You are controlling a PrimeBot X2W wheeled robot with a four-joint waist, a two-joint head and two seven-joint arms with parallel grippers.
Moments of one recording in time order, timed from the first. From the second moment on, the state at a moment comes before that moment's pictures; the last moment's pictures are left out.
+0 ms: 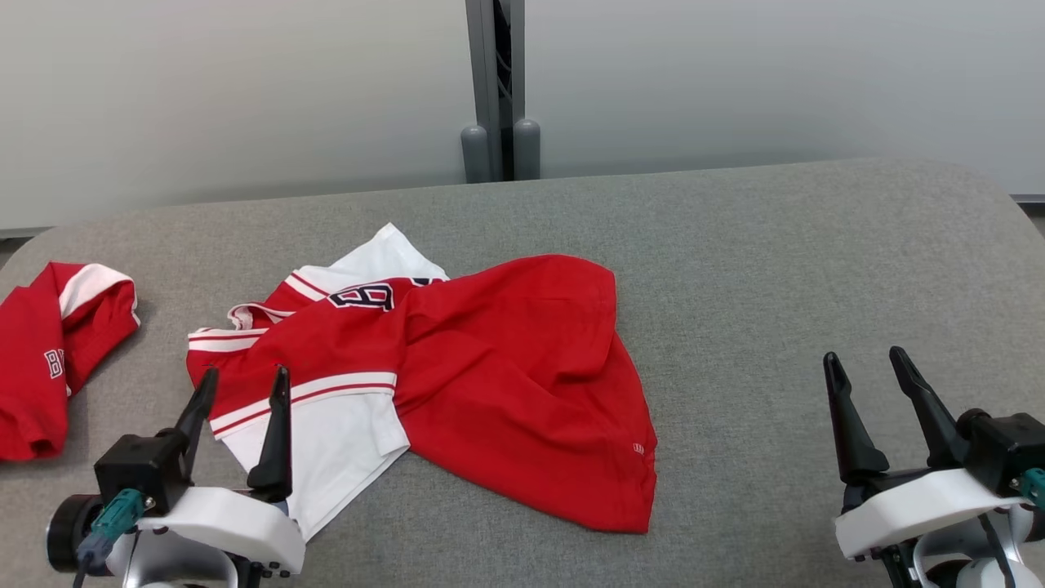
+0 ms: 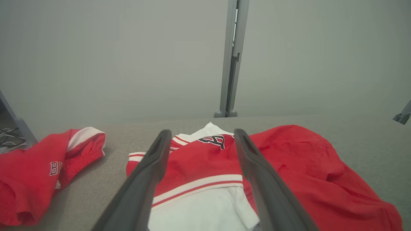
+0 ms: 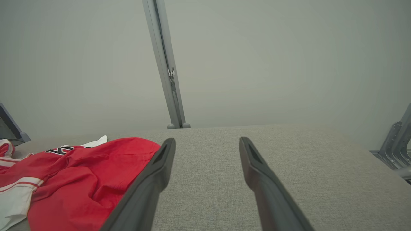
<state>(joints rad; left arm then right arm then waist) 0.00 0.27 -0.17 -0.04 -0.38 0.16 -0.02 -0.04 -0.05 -0.02 0.03 0.19 0.13 -0.05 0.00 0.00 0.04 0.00</state>
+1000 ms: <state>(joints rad) -0.06 0.17 -0.21 0.34 -0.57 0.05 0.06 -0.20 -0.05 0.03 0.14 0.23 0.13 -0.07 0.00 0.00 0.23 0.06</state>
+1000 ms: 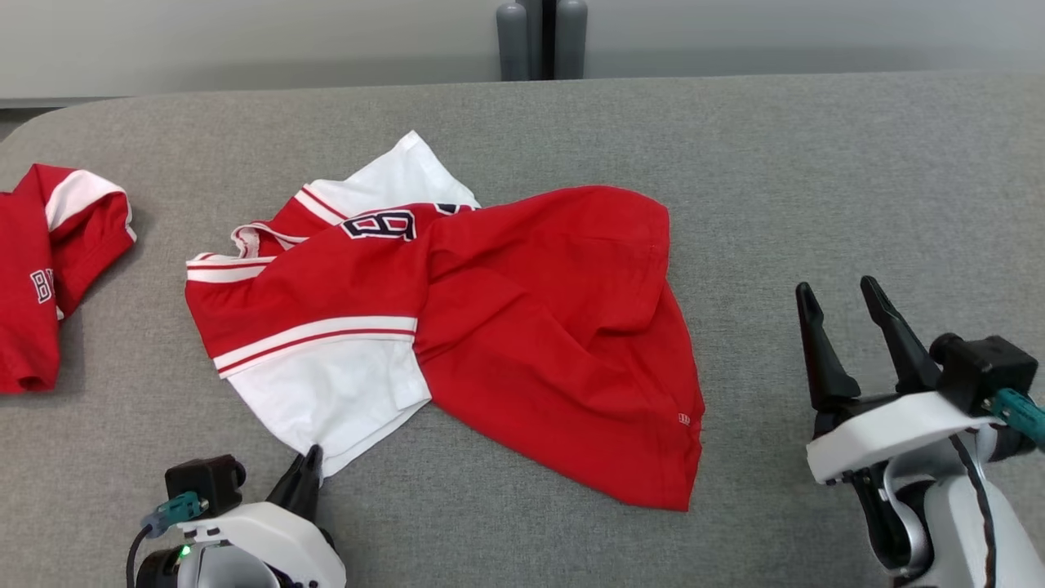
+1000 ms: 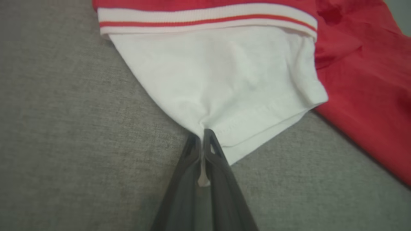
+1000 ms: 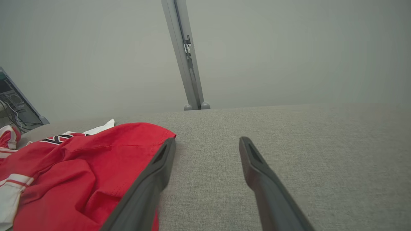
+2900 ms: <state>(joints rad) -0.40 0.34 -0.12 -0.51 -0.36 0.14 -0.11 -0.36 -0.19 -0.01 -0.16 0.40 0.13 -0.05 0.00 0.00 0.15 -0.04</state>
